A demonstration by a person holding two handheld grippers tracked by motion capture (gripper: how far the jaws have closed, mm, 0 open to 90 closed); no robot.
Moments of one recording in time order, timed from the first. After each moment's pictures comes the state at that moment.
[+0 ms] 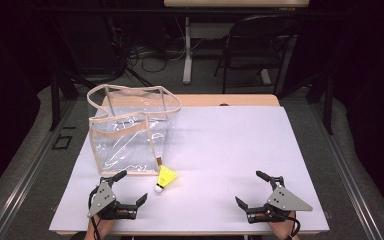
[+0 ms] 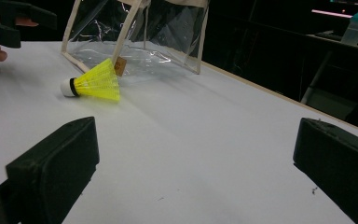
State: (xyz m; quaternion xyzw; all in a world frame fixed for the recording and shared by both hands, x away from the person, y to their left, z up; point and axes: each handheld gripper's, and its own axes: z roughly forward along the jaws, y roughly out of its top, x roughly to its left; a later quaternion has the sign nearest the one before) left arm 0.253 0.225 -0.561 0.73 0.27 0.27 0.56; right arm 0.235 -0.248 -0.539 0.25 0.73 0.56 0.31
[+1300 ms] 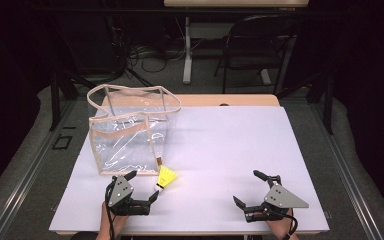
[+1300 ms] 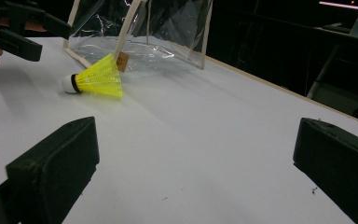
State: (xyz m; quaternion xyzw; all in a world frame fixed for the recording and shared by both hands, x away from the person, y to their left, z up) left arm 0.264 0.189 -0.555 0.77 0.33 0.24 0.49; right arm 0.240 -0.243 -0.541 0.25 0.73 0.56 0.30
